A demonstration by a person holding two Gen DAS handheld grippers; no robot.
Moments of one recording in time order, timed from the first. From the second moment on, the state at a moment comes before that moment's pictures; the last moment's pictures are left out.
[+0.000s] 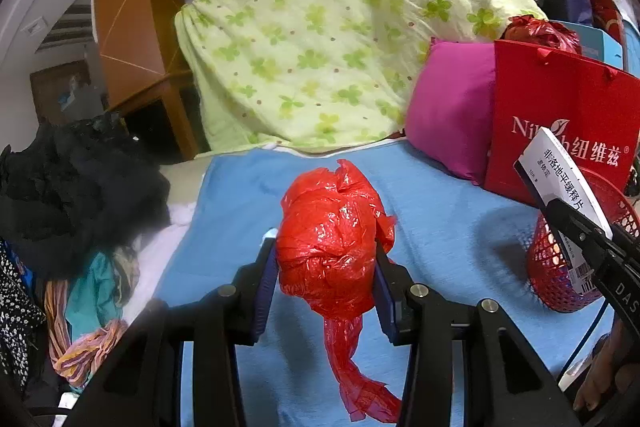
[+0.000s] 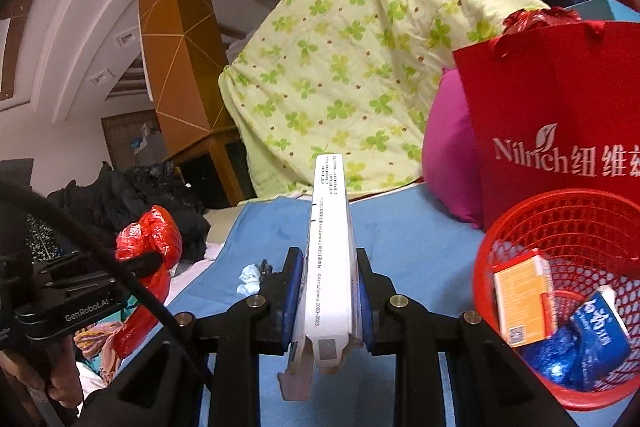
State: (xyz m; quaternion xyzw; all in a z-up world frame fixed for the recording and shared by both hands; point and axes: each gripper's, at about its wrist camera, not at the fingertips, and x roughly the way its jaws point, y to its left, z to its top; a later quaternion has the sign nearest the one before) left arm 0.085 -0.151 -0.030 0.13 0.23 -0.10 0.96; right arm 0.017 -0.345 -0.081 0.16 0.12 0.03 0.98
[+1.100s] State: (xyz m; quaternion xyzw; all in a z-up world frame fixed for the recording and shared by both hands) left arm 0.070 -0.221 -0.024 0.17 0.22 -0.15 0.95; right arm -0.024 -0.410 -0.075 0.20 0.08 -0.02 0.98
